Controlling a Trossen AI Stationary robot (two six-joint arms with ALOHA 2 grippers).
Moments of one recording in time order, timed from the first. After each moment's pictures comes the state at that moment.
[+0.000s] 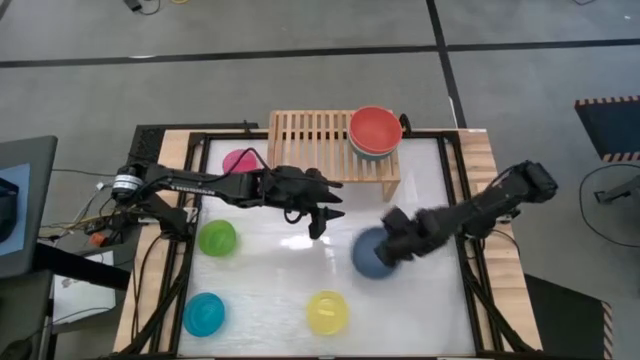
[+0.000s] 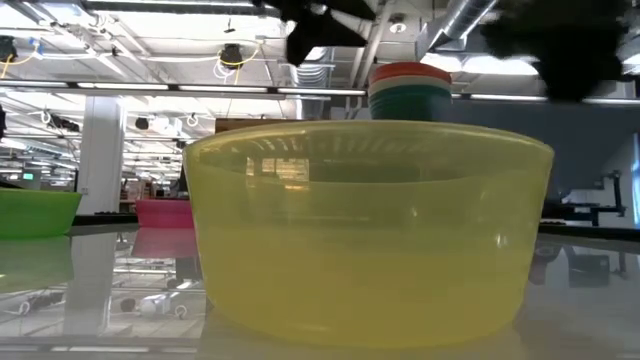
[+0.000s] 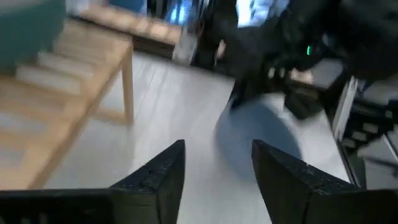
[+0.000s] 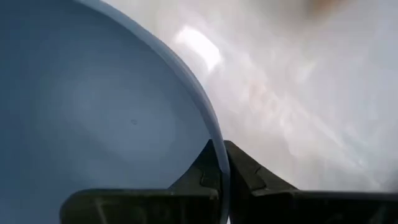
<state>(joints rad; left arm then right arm) 0.01 1.57 1.26 -0.04 -0.02 -0.27 0.40 1.46 1.13 -1.14 0.35 1.25</state>
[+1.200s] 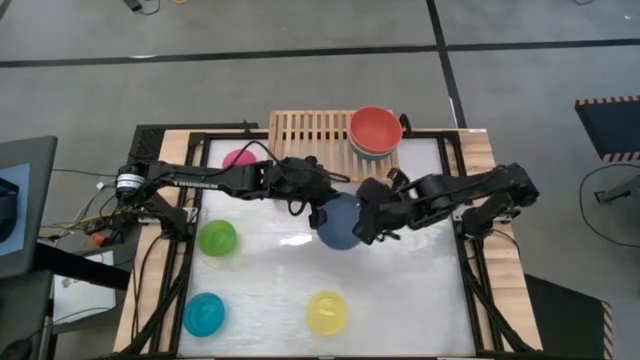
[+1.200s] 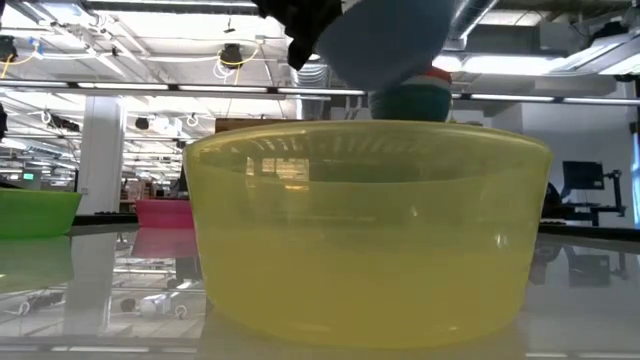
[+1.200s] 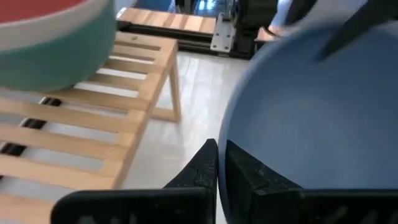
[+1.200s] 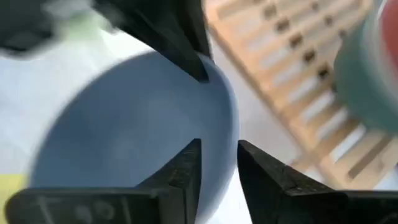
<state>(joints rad) 0.06 1.60 1.33 -0.19 -0.09 -0.09 0.29 1.63 1.82 -1.34 0.59 0.69</state>
